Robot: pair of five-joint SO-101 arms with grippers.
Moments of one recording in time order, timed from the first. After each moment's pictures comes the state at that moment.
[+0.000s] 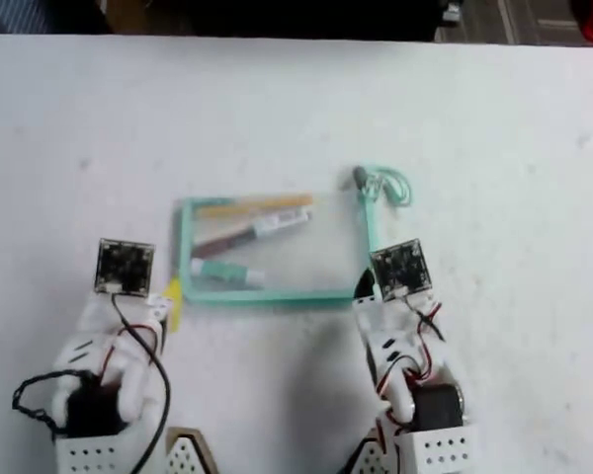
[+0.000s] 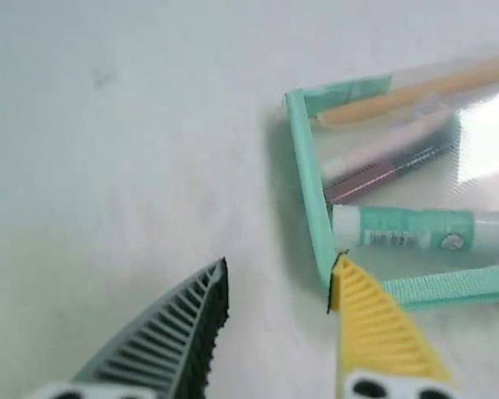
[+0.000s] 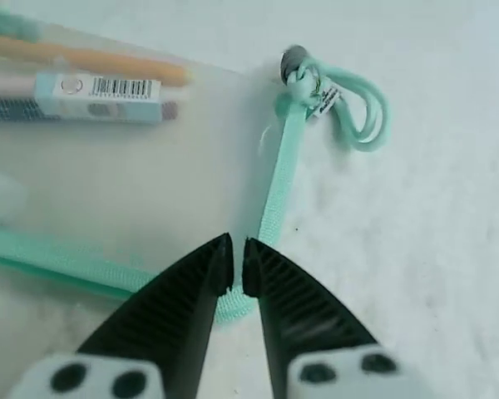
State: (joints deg) left arm -10.3 -104.0 89.2 65.2 -8.2; right arm -10.1 -102.9 96.2 49.1 13.1
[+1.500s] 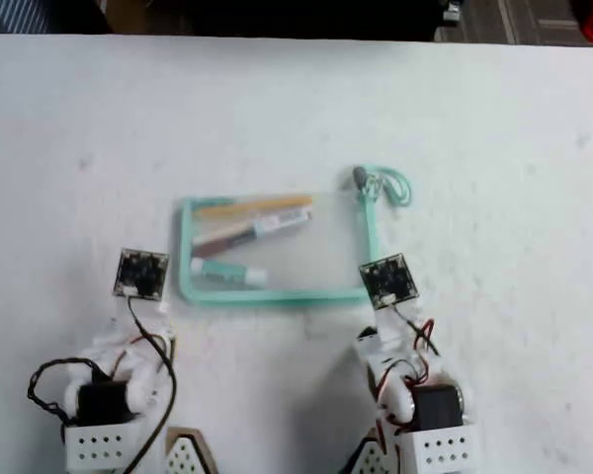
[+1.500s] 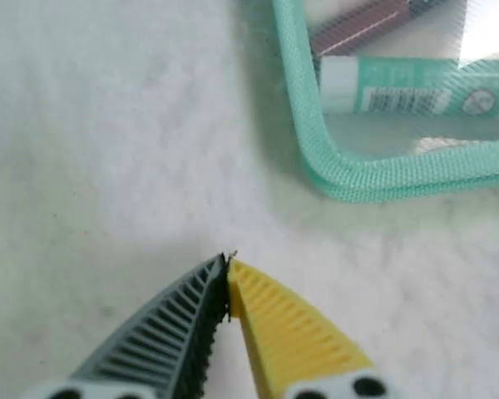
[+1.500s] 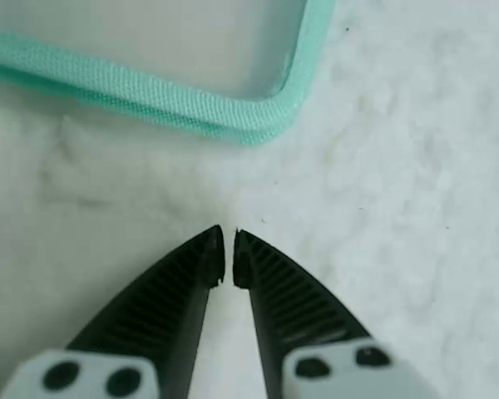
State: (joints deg) left arm -10.3 -103.8 97.1 73.4 -8.2; right arm -9.6 -102.9 96.4 72.4 13.1
